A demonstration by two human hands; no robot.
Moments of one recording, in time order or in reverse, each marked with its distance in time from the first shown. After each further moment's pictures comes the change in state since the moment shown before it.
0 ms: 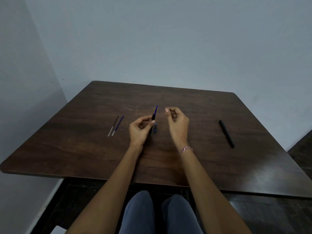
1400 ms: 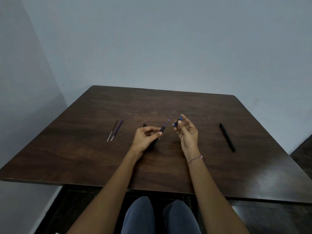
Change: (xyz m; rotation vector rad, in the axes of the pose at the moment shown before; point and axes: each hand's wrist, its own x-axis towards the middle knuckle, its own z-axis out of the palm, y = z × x) left_hand -0.001 -0.003 0.002 0.087 -0.297 -0.122; right_hand 0.003 0.042 -0.025 0.808 0.014 0.425
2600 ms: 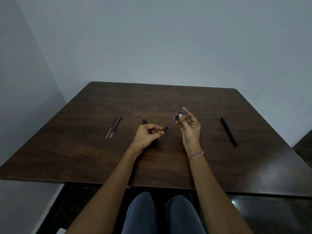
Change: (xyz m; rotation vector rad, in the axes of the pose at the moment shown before) left_hand -0.004 0.009 0.002 0.223 -0.082 -0.070; right_hand -0.001 -0.001 -0.001 -0.027 -0.032 -0.102
